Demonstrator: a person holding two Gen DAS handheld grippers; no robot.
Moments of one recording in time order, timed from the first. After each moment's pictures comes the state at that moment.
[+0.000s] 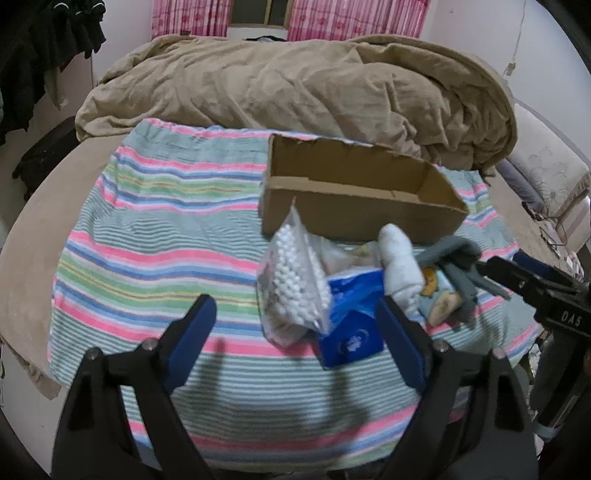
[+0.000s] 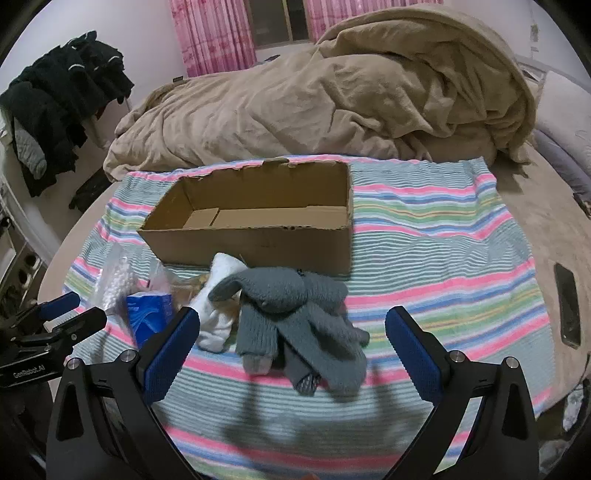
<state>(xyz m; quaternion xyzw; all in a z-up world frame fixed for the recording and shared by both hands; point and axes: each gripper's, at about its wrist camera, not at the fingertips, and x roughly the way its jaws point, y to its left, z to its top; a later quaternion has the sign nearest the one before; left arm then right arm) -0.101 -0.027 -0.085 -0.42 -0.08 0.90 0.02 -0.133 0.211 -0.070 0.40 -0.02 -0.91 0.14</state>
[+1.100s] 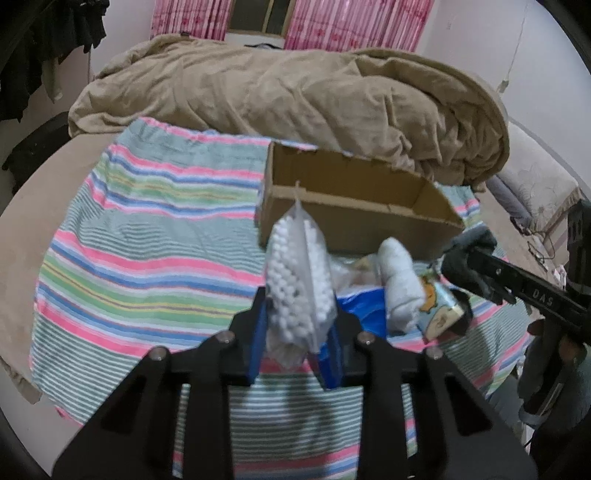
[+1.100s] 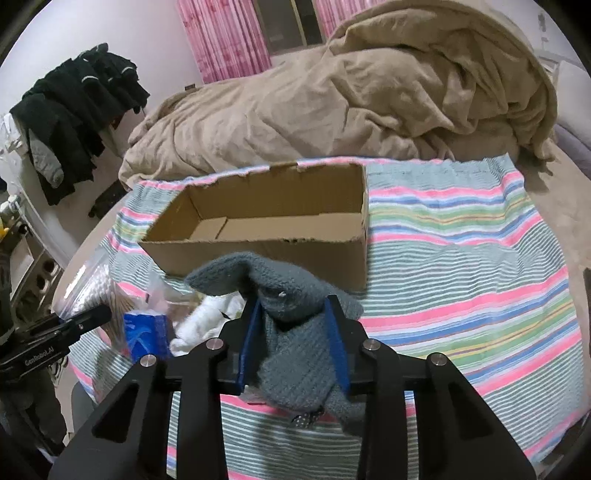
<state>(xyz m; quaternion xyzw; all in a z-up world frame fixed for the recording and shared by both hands) -0.103 -0.042 -0.088 -0.39 -0.11 0.91 0.05 -0.155 0.220 -0.079 0.38 -0.05 -0.90 0.18</state>
